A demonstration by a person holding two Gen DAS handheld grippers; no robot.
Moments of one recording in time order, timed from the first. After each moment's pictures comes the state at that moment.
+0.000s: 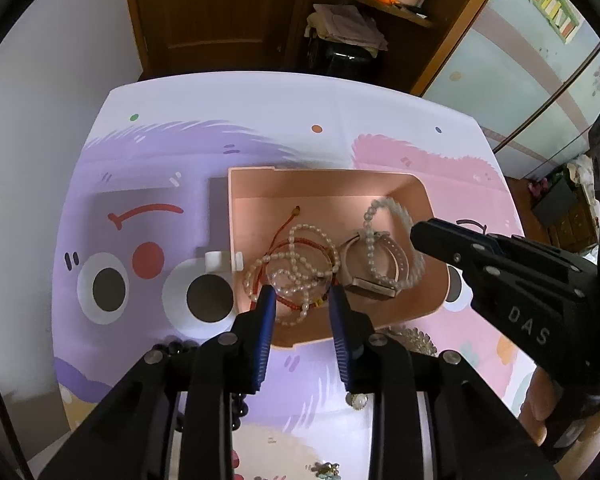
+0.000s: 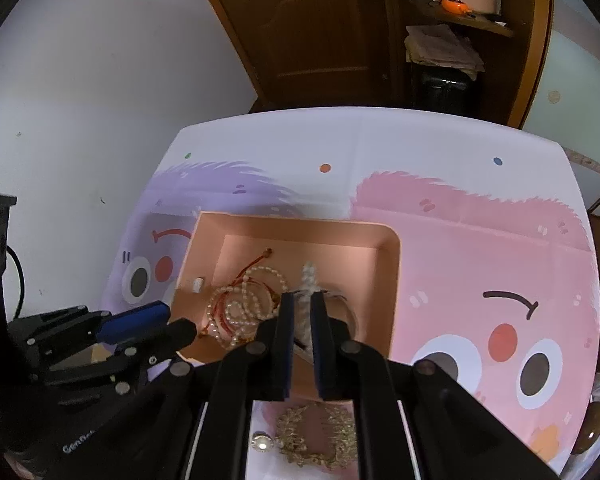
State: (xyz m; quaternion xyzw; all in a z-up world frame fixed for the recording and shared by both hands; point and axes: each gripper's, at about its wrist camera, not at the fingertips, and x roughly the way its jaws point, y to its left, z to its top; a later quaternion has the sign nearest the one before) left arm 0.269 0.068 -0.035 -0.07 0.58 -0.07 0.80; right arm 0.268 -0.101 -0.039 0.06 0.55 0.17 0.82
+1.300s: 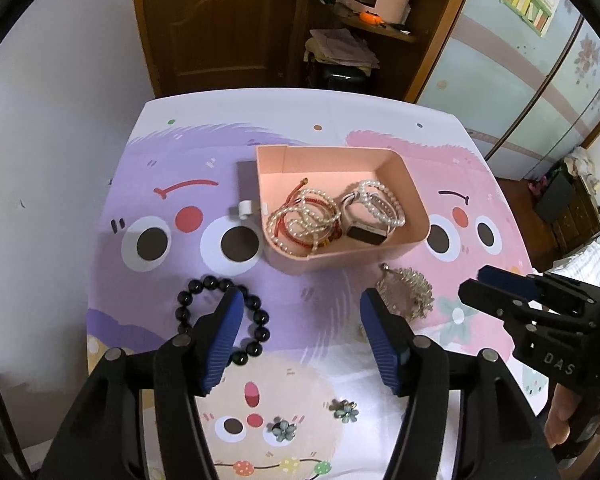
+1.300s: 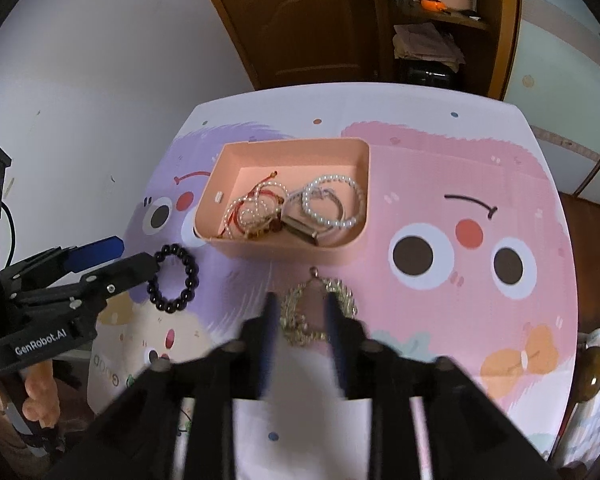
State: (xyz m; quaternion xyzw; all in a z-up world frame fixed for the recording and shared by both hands) left arm 0.181 0.078 -0.001 -0.04 0.54 -0.06 0.84; right arm 0.157 -0.126 -0.019 0.05 0.55 0.16 0.82
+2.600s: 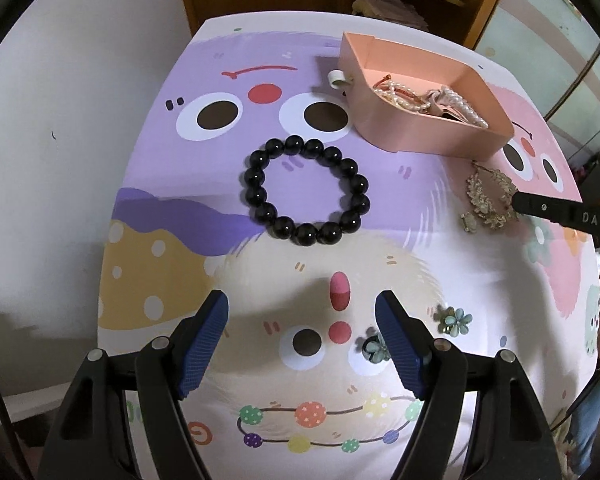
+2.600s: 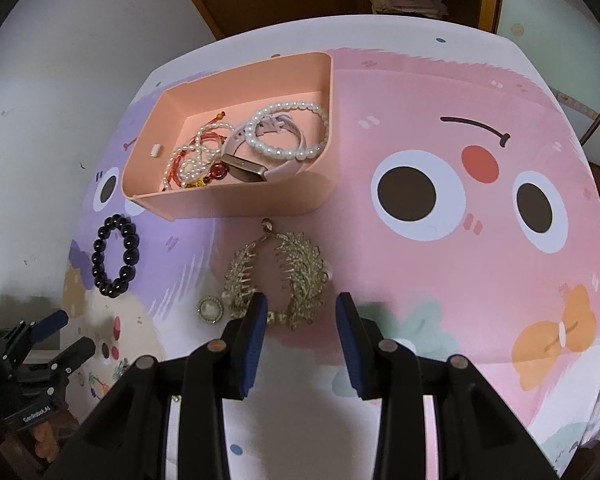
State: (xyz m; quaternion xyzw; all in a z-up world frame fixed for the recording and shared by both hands) left arm 0.114 0.129 -0.084 -0.03 0.59 0.00 0.80; right arm 0.168 -0.129 -0.096 0.06 0.60 0.13 0.79
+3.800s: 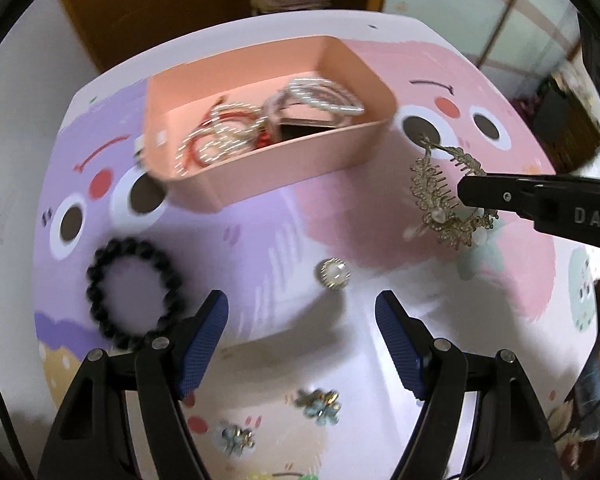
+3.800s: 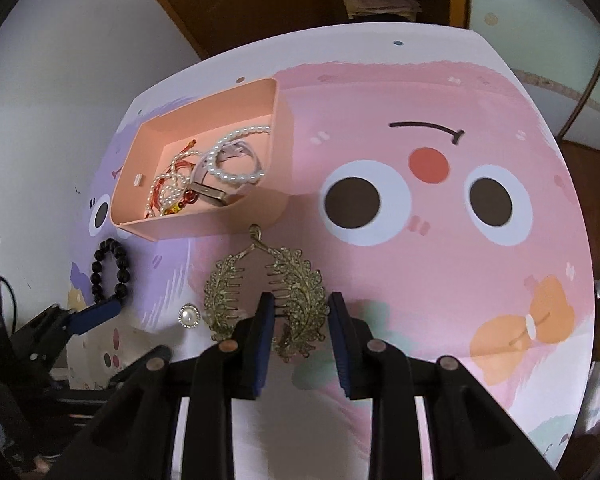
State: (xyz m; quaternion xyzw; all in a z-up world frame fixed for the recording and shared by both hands) left arm 0.166 0.004 -0.089 0.07 0.59 -0.12 0.79; right arm 0.168 -0.171 -0.083 0.10 0.60 0.10 0.79
